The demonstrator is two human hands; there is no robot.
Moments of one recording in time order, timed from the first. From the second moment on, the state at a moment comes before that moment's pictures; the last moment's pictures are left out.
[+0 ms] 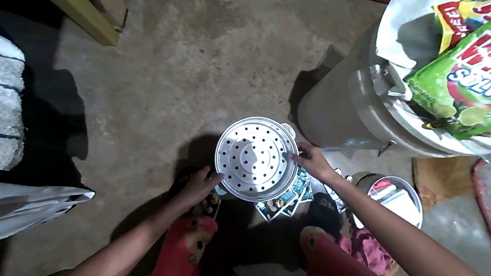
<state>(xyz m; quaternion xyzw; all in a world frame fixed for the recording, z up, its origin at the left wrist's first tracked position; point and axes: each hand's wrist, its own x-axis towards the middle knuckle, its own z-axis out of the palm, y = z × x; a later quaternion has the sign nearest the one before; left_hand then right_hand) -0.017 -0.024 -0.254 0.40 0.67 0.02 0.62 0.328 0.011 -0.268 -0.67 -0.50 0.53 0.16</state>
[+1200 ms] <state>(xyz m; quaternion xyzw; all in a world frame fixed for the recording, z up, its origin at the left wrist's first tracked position) 0.004 0.001 -0.262 0.53 0.69 -0.12 0.47 0.308 0.033 -0.270 -0.68 -0.51 0.52 -0.08</state>
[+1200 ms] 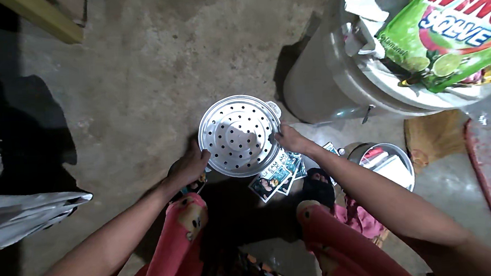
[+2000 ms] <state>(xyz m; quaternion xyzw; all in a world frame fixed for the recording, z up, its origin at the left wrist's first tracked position) -0.026 0.064 -0.217 0.40 0.68 -0.04 0.62 0.318 0.065 -0.213 -0.68 -0.37 0.63 0.08</state>
